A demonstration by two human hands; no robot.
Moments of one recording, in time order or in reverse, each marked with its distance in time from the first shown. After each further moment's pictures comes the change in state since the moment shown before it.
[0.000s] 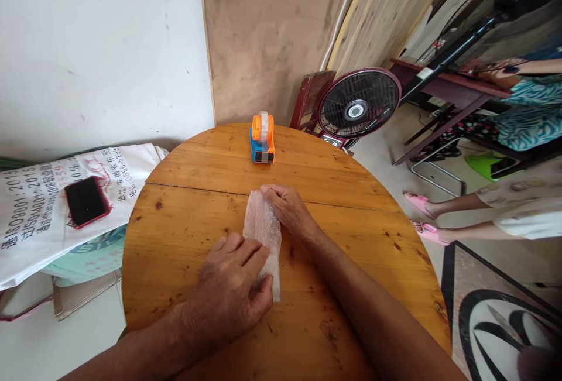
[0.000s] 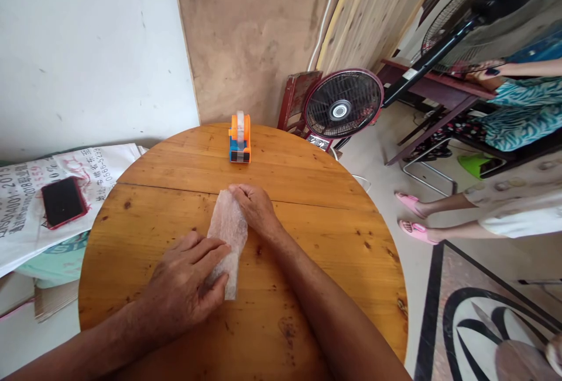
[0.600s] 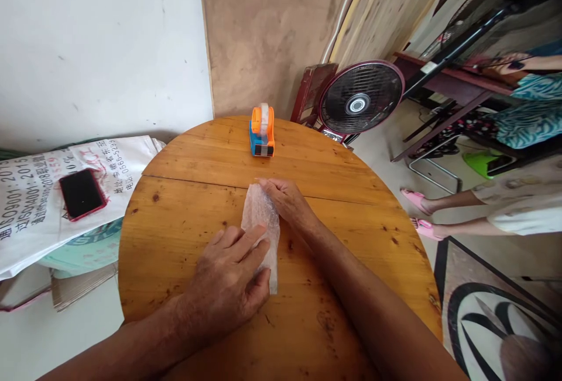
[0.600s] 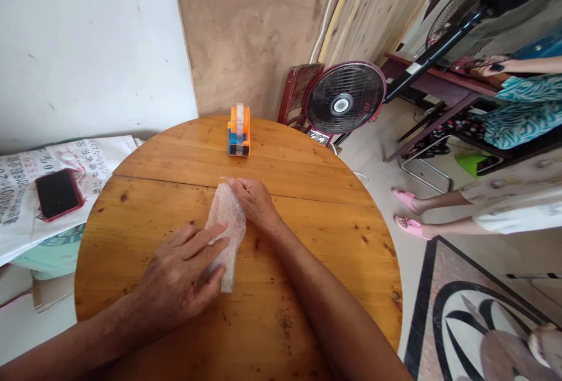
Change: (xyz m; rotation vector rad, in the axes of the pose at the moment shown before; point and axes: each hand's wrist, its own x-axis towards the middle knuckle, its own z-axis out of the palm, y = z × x) left_hand -0.001 -0.001 -0.003 0.051 0.073 0.058; right_hand -0.002 -0.007 -0.001 0.052 -0.046 0.039
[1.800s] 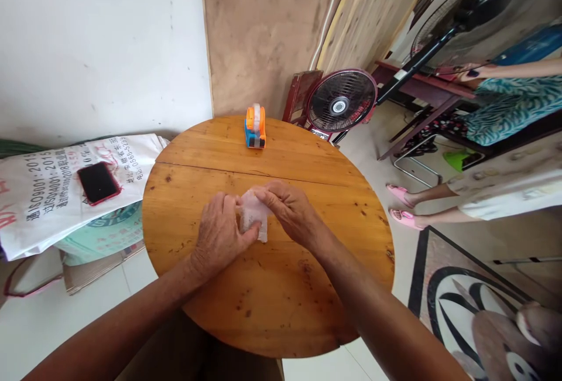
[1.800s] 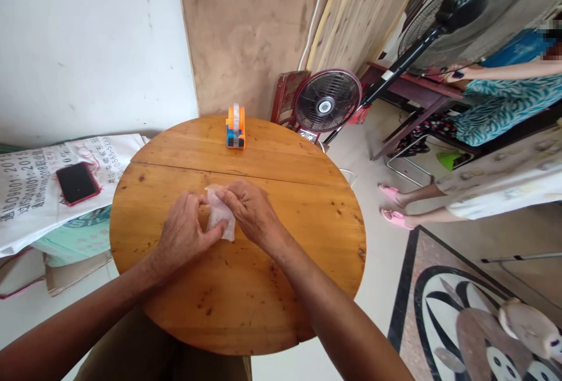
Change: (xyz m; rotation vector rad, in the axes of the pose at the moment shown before) left_hand -0.013 0.002 0.007 0.103 0.138 -0.327; right_hand -0.100 -0.064 -0.005 -0.112 0.017 -0.236
